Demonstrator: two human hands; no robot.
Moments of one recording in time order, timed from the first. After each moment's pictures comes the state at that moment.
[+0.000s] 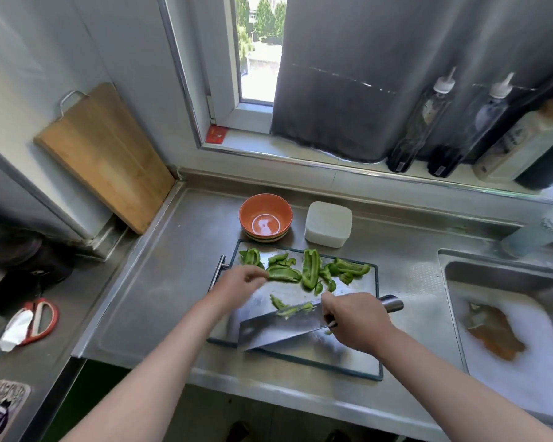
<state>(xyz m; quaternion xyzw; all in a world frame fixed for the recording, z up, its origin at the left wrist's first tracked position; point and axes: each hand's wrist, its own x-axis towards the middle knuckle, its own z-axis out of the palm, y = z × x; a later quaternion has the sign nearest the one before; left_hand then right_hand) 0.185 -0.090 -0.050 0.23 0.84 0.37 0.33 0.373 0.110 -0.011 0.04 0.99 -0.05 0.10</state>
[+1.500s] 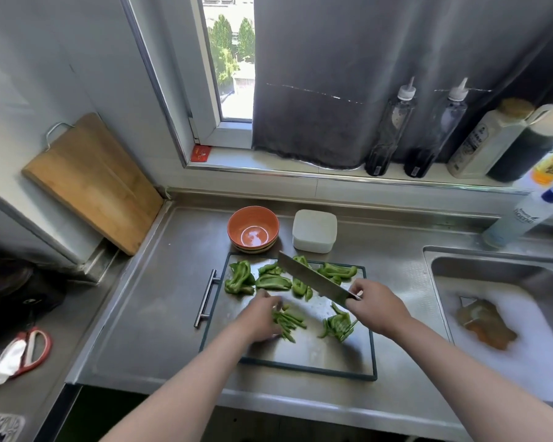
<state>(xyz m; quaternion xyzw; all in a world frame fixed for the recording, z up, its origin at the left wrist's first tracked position) 0.232 -0.046 -0.079 0.33 0.87 0.15 0.34 0.390 0.162 -0.012 0.35 0.89 -0.29 0.08</state>
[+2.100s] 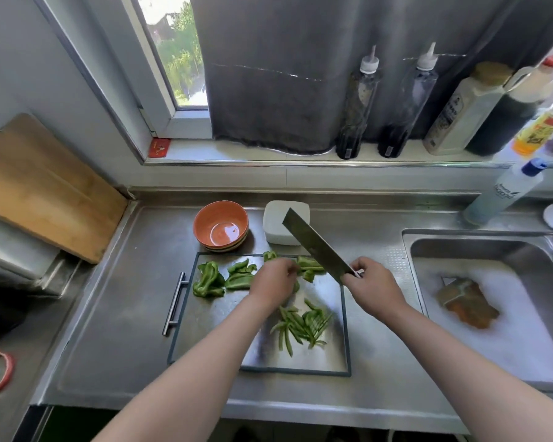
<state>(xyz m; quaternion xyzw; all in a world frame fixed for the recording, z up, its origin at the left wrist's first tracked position) 0.244 0.074 -0.063 0.35 0.88 0.23 0.20 0.404 0.214 -0.012 0.45 0.80 -0.41 -0.02</state>
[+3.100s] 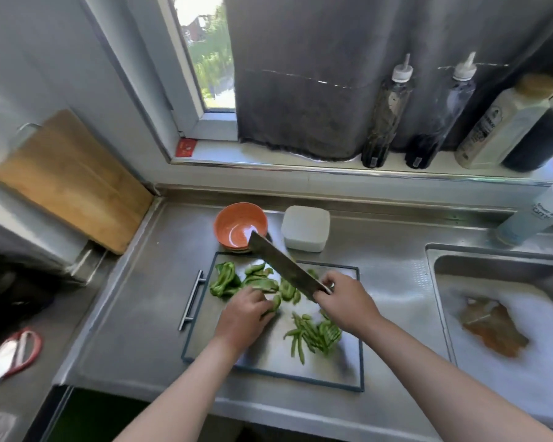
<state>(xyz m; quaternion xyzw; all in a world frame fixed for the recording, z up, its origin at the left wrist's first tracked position) 0.237 -0.035 -0.098 0.49 0.84 0.22 -0.01 0.362 0.167 -0.006 0.33 0.85 -0.40 0.07</state>
